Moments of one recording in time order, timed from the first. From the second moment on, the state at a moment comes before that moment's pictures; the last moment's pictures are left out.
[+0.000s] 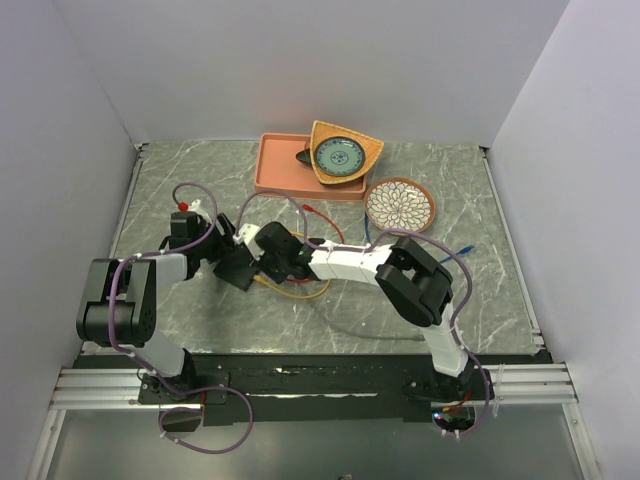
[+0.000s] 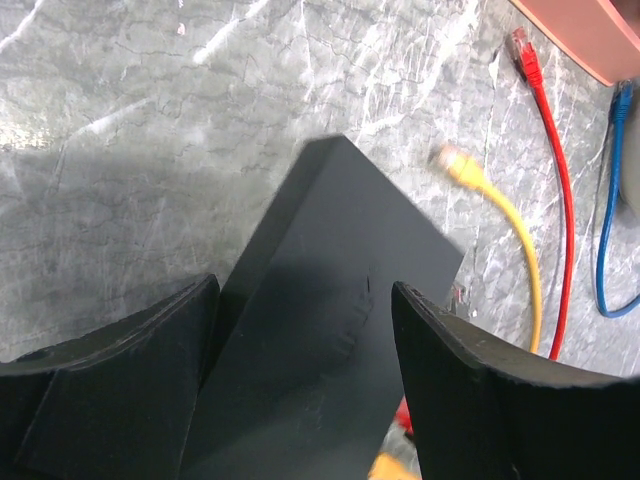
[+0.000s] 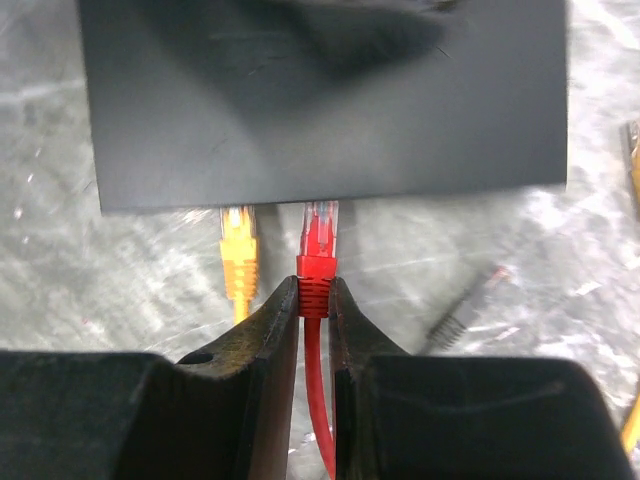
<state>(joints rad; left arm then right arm) -0.03 1.58 0.62 0.31 0.37 -0.55 0.99 2.07 1.44 -0.18 0.00 -0.09</state>
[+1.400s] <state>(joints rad) -0.04 1.60 0.62 0.30 0.43 -0.56 1.04 1.99 1.17 0.12 0.07 0.05</state>
